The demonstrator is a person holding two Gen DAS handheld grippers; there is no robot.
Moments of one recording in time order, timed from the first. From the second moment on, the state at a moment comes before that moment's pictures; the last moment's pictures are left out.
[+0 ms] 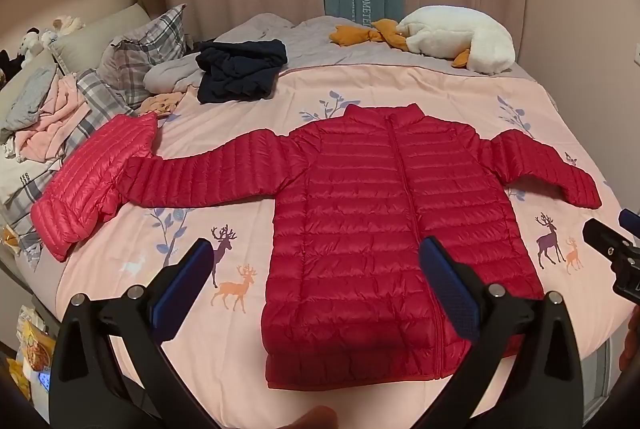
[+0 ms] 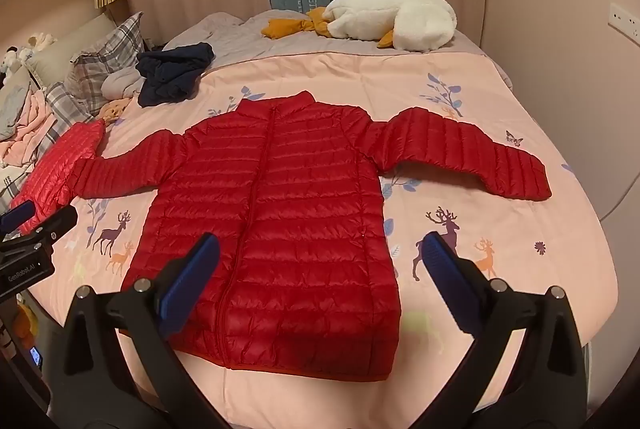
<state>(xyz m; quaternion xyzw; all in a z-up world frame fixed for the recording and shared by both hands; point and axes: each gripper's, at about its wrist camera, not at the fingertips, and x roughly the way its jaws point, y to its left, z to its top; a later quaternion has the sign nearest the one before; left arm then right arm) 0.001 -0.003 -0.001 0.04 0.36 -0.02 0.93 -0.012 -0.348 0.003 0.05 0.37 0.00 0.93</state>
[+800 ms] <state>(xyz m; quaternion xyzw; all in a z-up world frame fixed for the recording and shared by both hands) 0.001 -0.003 0.002 0.05 0.36 -0.02 0.93 -0.012 -0.349 0.003 0.04 0.37 -0.01 0.93</state>
